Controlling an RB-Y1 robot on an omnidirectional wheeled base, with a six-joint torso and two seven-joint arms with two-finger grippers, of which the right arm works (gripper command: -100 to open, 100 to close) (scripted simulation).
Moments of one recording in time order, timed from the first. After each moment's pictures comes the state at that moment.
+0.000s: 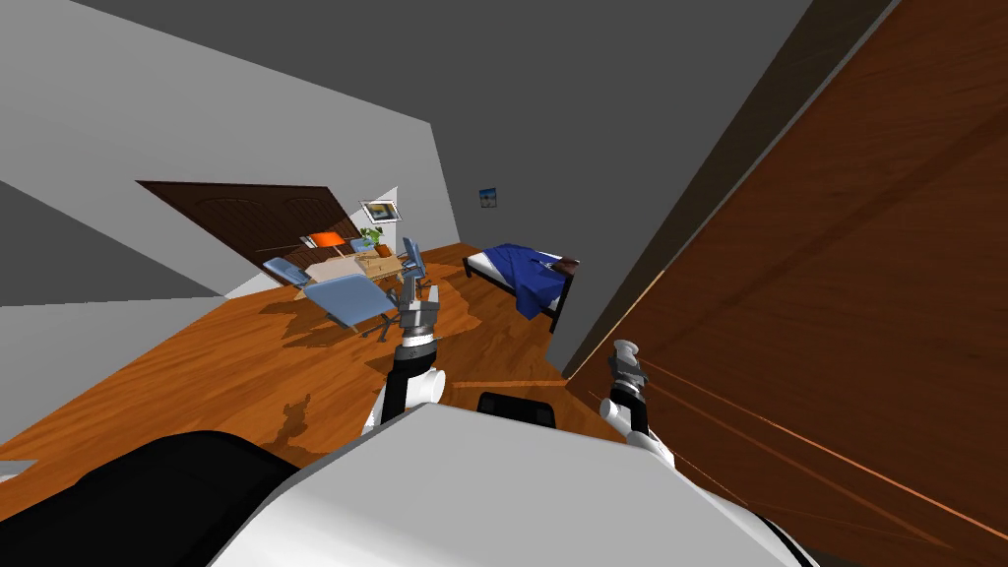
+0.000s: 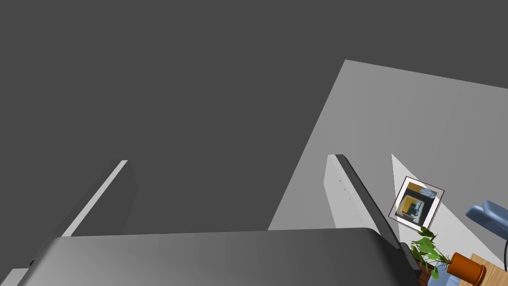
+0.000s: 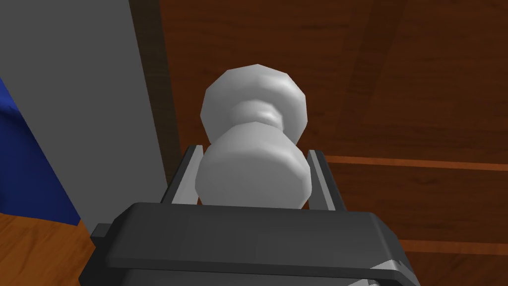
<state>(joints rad) -0.14 -0.23 -0.24 -0.51 -0.43 -0.86 -1.46</state>
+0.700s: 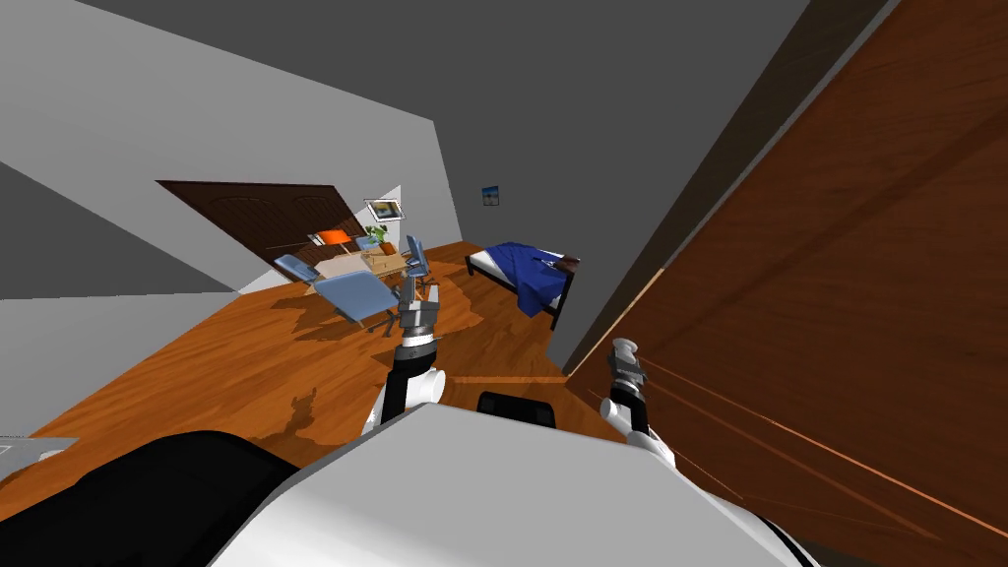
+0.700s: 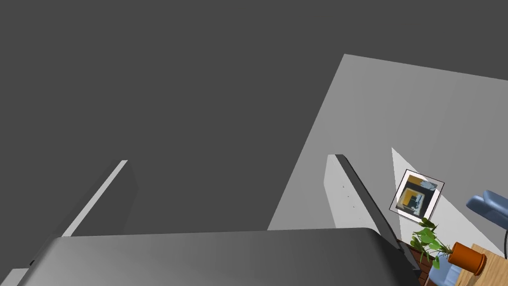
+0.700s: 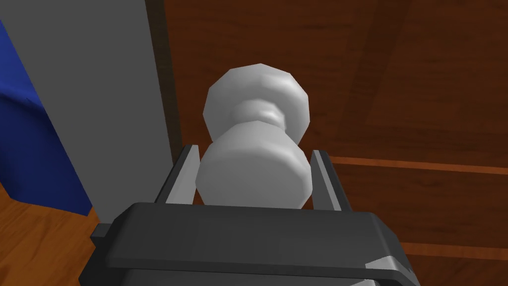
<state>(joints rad) -0.13 -0.24 -0.23 -0.52 -0.42 -0.86 -1.48</state>
